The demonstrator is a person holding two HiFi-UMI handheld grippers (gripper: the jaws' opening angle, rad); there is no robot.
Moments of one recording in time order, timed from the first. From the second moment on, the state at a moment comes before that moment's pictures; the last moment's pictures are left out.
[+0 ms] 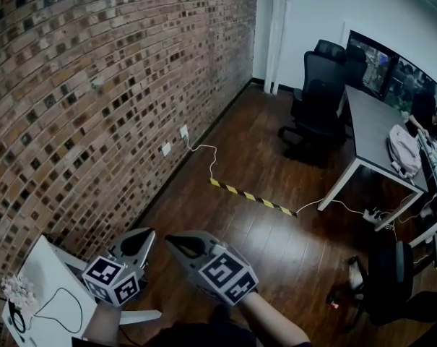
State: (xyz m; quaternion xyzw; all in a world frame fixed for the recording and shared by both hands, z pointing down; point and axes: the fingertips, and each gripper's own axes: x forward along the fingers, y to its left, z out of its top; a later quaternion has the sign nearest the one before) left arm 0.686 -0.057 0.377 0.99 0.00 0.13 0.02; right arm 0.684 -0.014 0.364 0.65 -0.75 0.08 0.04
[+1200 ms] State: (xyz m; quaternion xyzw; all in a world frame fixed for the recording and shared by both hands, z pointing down) left arm 0.699 -0.216 0.390 0.98 -0.13 0.12 0.06; right arm 0.702 -0.176 0.363 0.56 -0.82 0.09 0.06
